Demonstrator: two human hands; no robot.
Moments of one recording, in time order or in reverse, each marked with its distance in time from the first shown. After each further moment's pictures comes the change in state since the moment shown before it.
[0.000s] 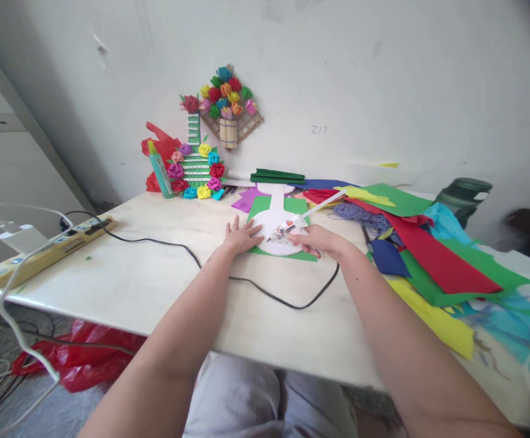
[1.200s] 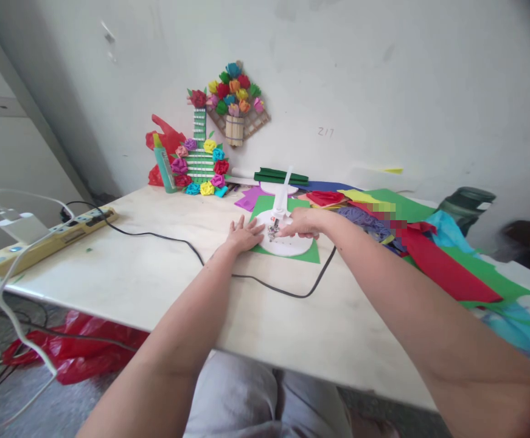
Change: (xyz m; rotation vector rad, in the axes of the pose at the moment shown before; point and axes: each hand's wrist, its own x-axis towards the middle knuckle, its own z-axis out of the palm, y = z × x) left_hand -0.003 0.001 -0.003 0.004 -0.031 0.041; right_hand 0.021 -0.082 -0.002 -0.719 -0.172 0.176
